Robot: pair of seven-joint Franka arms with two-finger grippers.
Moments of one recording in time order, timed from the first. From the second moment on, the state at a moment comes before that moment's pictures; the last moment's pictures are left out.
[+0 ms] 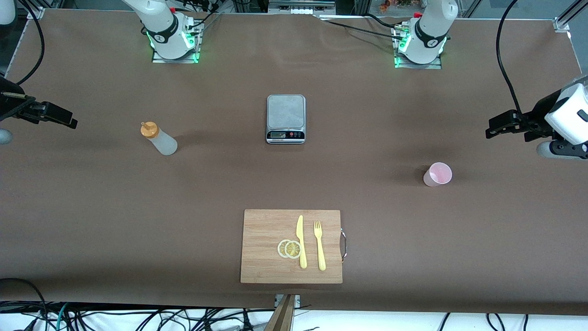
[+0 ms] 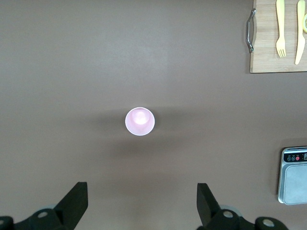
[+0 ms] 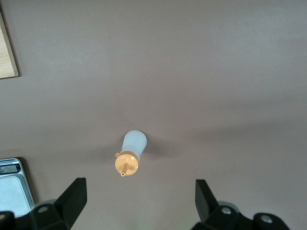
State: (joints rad) left arm 0.01 0.19 -0.03 -1.40 -0.06 1.49 0.00; right arm 0.04 0.10 -0.11 -1.54 0.03 1.56 0.06
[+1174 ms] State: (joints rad) left arm 0.03 0.40 -0.01 -1.79 -0.06 2.03 0.15; right arm 0.04 0.10 -0.11 -1.55 0.03 1.56 0.06
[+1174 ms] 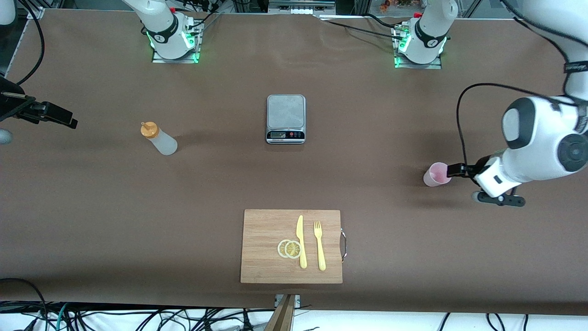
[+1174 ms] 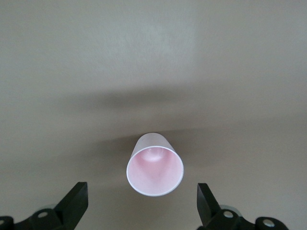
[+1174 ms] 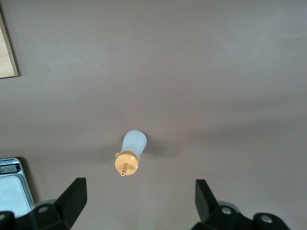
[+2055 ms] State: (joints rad) left arm 0.04 0.44 0.03 -2.05 -0.08 2.35 0.21; right arm 0.04 0.10 -0.11 -1.55 0.03 1.56 0.06
